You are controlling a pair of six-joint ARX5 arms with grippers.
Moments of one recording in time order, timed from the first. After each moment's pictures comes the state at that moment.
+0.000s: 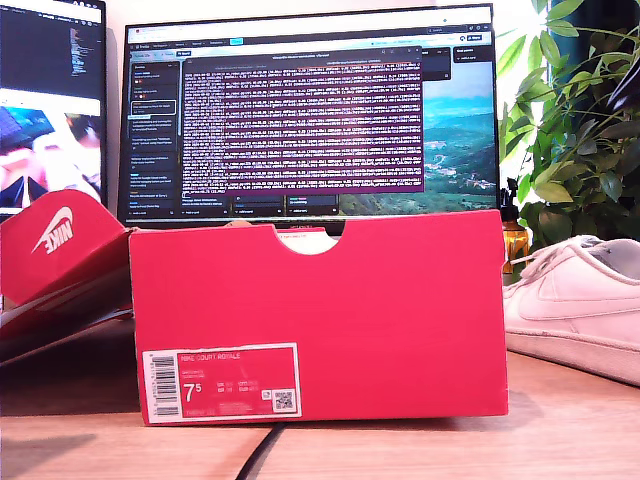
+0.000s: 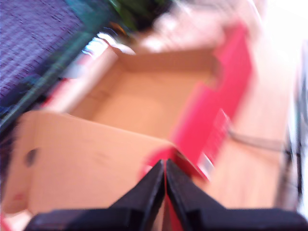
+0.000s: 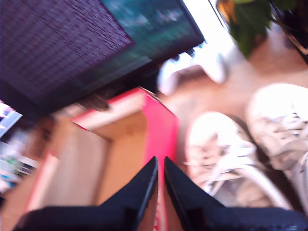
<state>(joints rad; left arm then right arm) -0.52 0.37 0.43 -0.55 0.31 0.68 -0.01 0.95 0.70 -0.20 -0.36 0.48</state>
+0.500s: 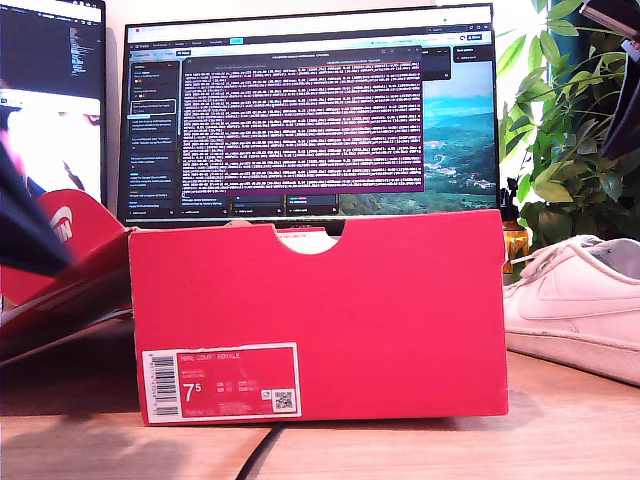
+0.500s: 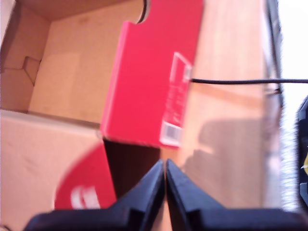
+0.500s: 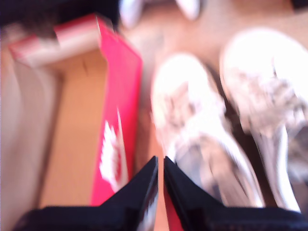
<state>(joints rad) -0.83 0.83 0.43 -0.32 -0.11 0.71 0.00 1.18 1.00 -0.71 -0.36 0.20</state>
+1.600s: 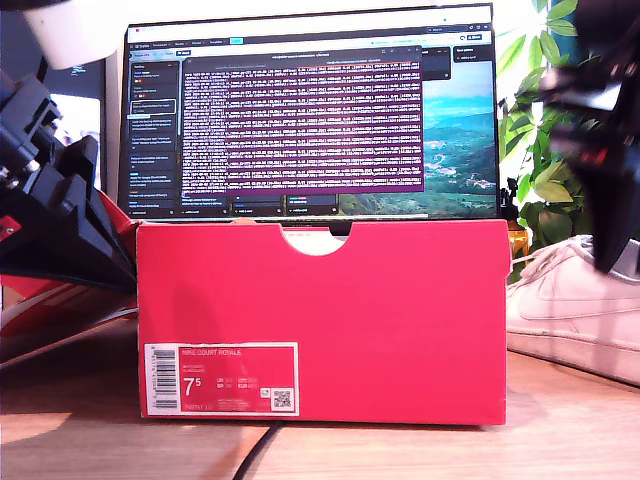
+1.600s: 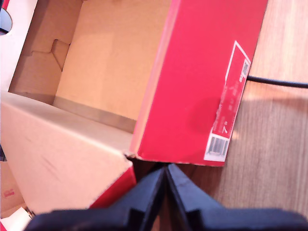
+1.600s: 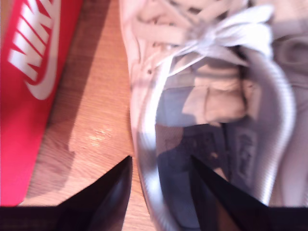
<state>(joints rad) -0.83 0.98 0.43 -0.13 -0.19 0.71 0.20 1.45 1.01 -0.83 -0.08 -0.05</state>
